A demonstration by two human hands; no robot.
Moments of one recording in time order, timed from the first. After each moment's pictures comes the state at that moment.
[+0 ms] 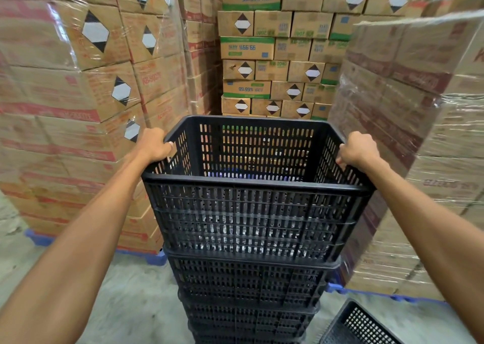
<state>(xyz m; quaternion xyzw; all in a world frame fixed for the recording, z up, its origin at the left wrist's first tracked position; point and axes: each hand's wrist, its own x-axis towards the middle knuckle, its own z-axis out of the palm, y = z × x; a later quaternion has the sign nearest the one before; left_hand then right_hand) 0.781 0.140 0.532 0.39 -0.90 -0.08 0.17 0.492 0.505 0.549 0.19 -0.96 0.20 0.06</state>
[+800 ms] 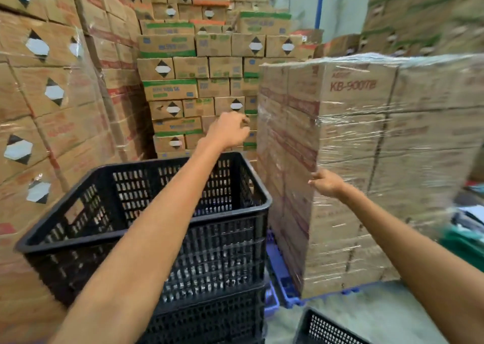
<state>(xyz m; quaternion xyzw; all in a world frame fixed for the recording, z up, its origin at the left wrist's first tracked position) 0.560 0.425 0.663 0.07 -0.97 -0.14 0.19 0.454 0.675 0.542 0.18 -0.95 0.24 -0.04</state>
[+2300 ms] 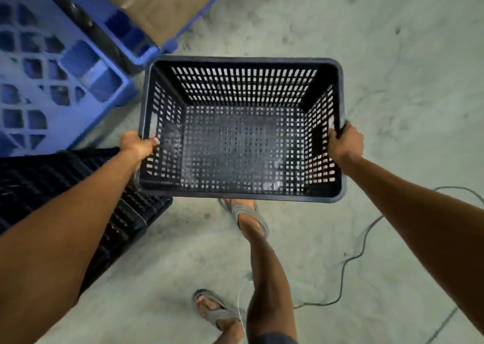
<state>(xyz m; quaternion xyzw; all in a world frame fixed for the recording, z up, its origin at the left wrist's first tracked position) 0.321 0.638 -0.354 0.41 -0.81 -0.29 -0.30 0.365 1.072 -0.301 -0.39 -0.86 0.23 -0.23</state>
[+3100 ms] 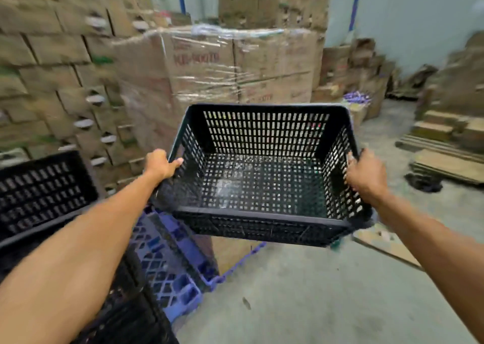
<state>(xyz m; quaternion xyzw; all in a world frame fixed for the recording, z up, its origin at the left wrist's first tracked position) 0.448 0.602 0.507 0.08 -0.97 -0.23 0.10 0.541 1.049 0.485 -0.23 -0.90 0.26 0.28</state>
